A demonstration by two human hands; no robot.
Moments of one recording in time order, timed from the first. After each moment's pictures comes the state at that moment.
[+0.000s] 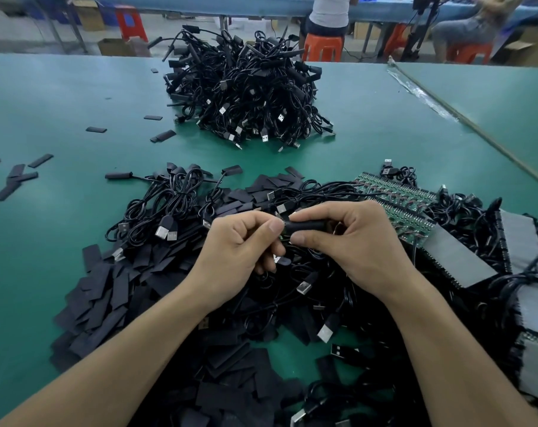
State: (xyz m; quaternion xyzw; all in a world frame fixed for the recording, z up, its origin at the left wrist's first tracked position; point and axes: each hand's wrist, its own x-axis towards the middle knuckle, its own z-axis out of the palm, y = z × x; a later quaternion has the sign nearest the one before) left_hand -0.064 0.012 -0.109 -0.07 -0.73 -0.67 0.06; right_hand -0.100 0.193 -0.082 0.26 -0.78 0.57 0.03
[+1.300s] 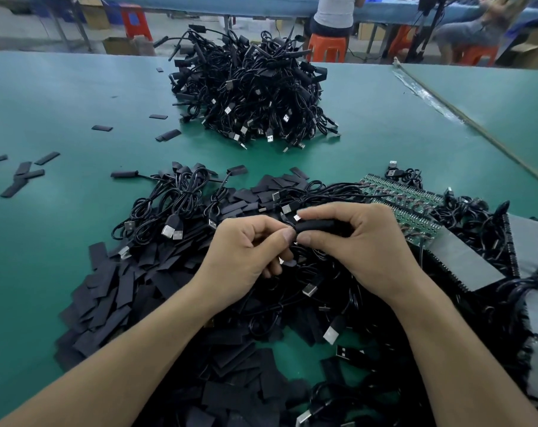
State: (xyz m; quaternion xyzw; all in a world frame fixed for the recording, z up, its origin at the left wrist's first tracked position) left_hand -0.064 0.010 -0.112 -0.07 -0.75 -0.65 0.05; right_hand -0.103 0.195 -0.087 0.27 -0.79 0.55 0.05
